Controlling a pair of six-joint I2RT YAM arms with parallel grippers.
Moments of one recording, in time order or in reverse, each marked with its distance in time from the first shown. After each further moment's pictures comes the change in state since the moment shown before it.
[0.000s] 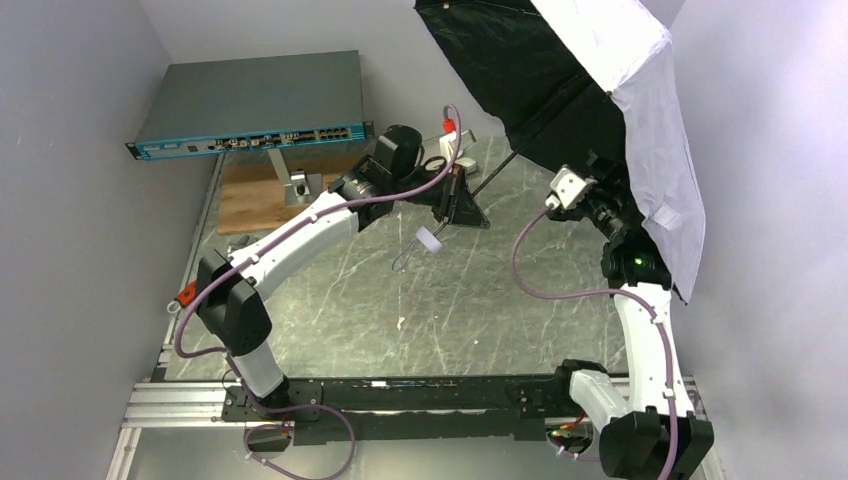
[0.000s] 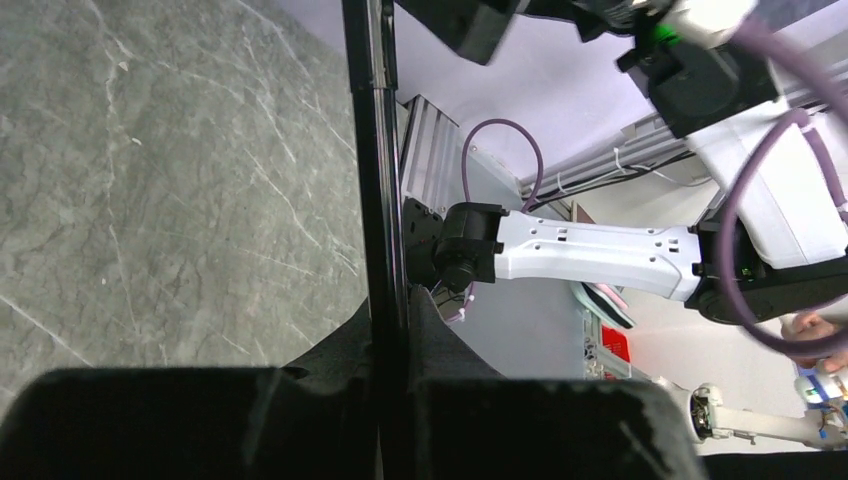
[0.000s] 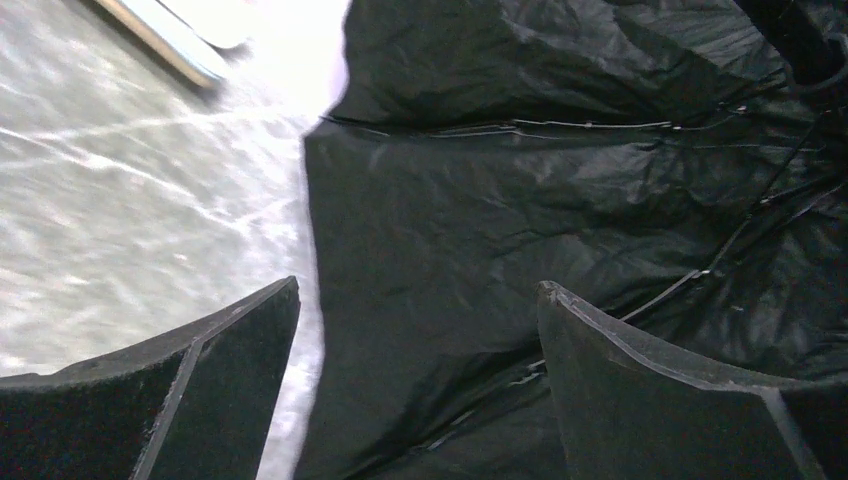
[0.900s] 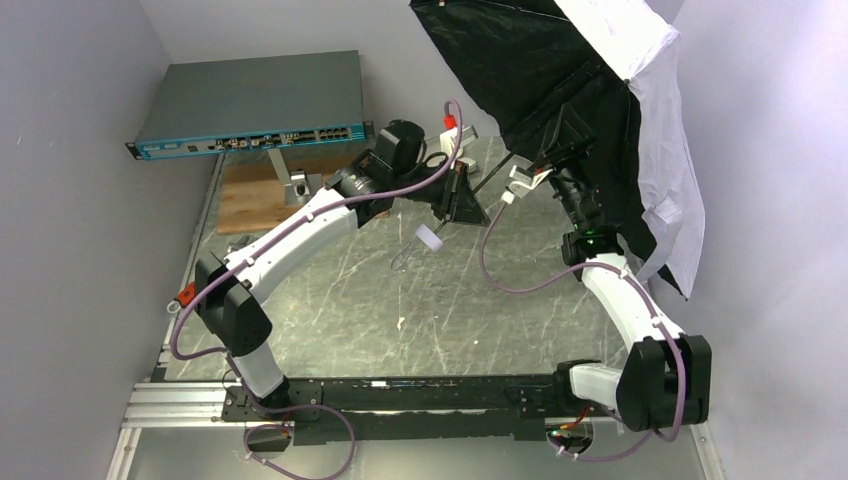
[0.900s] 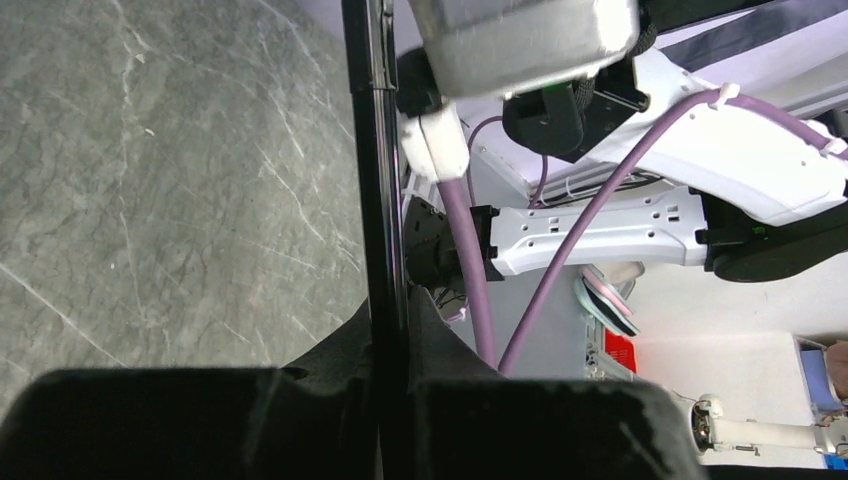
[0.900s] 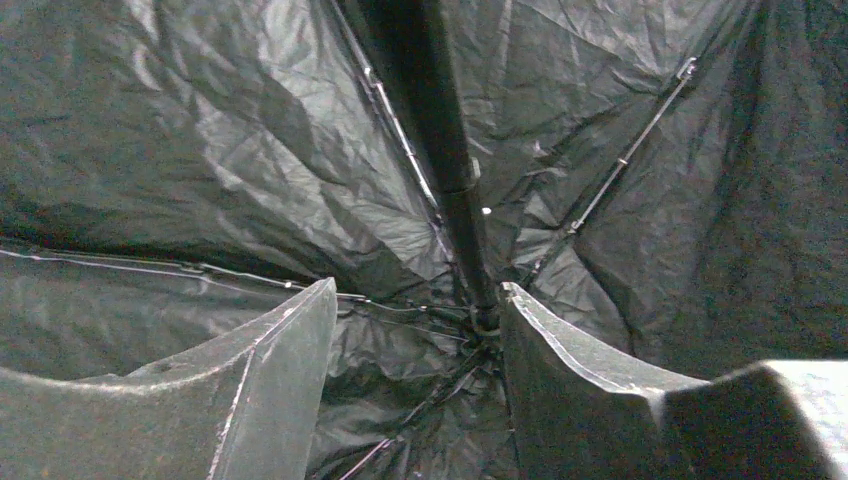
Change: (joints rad) left arm -0.016 0.000 0.084 -0.122 -0.053 0.021; right arm 0.240 0.235 -0.146 0.929 0.203 -0.480
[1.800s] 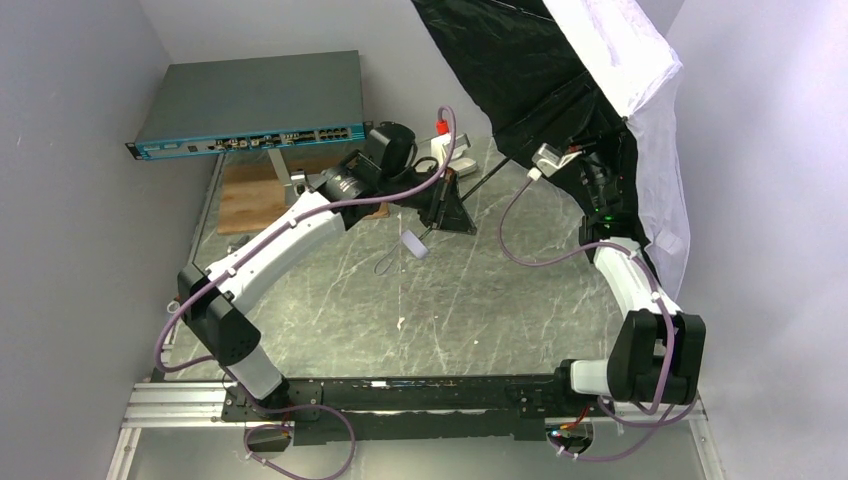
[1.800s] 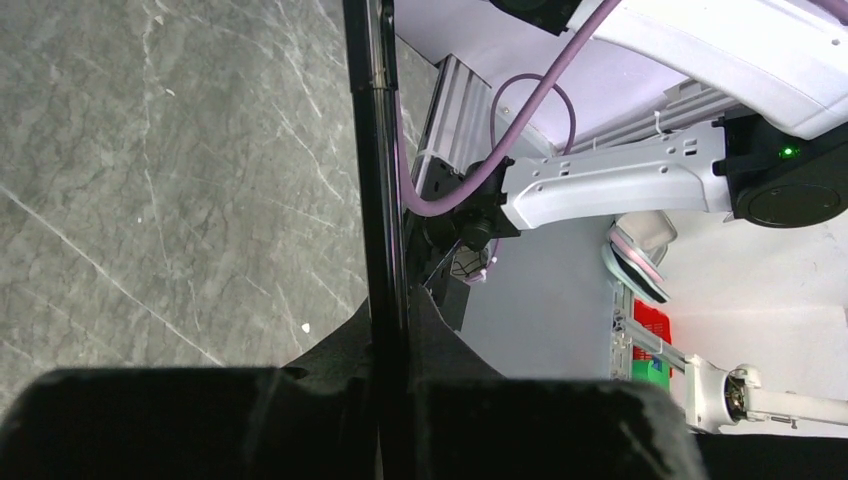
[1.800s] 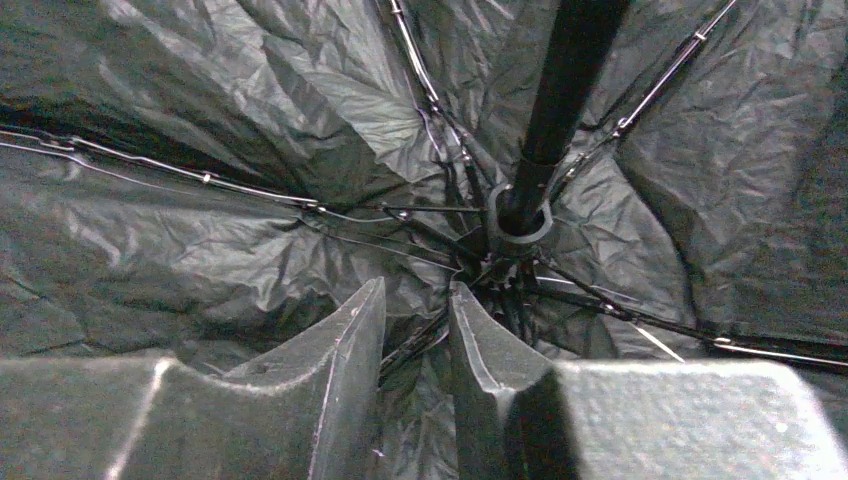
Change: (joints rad) left arm 0.005 -0.064 -0.005 -0.161 -0.014 0.126; right arm -0.173 0.135 0.092 0.122 -0.008 0.000
